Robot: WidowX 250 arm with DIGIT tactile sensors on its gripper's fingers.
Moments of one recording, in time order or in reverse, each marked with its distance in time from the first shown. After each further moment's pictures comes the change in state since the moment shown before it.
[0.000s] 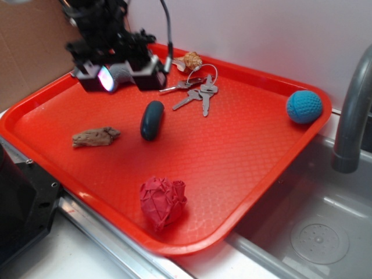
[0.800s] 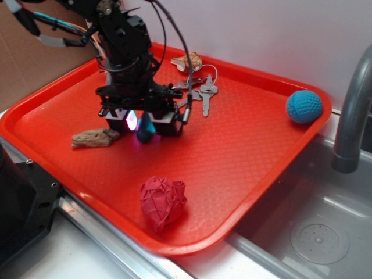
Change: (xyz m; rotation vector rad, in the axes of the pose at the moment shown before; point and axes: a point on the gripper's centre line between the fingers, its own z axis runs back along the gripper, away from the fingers) arm -0.030 -0.015 -0.040 0.072 0.063 -0.070
